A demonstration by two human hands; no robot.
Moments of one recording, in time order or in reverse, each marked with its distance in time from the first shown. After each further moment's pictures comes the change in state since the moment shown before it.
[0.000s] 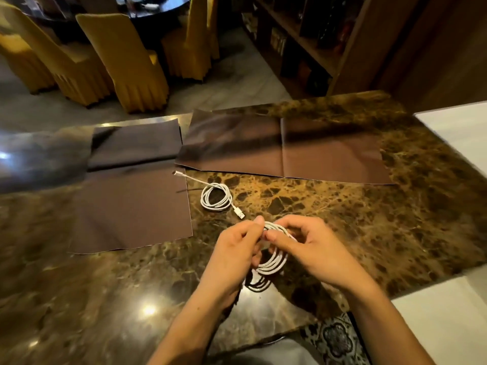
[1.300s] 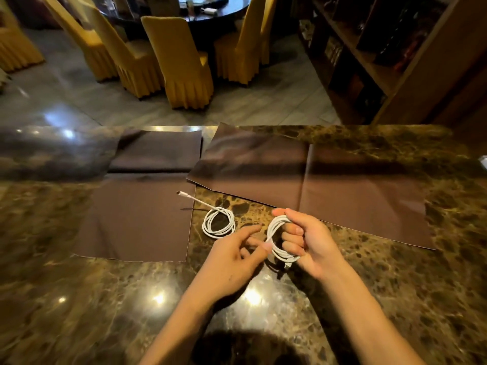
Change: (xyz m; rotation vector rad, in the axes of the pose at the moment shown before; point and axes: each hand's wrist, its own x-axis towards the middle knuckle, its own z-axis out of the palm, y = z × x) left_hand 0.082 -0.013 -0.009 0.461 0.156 0.094; right_hand 0.127 0.044 -0.037 1.085 -0.020 0.527
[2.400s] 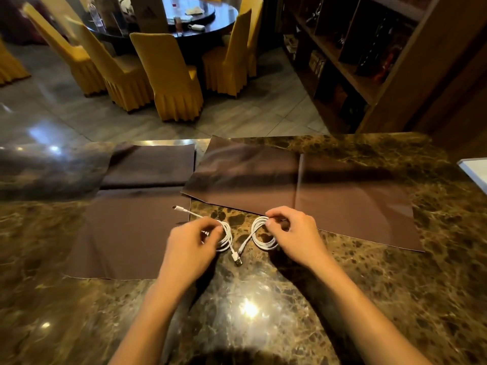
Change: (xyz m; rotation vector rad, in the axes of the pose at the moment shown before) left_hand 0.016 0.009 -0.063 0.487 0.323 0.038; right_hand 0.019 -0.008 0.000 -1.442 0.302 -0.581
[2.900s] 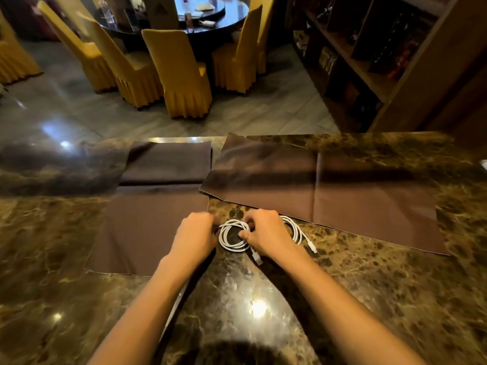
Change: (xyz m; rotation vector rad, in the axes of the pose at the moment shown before) left_hand 0.047 -0.061 0.000 0.475 -0.188 0.090; right_hand 0.032 -0.051 0.085 -0.327 -0.239 -0.029
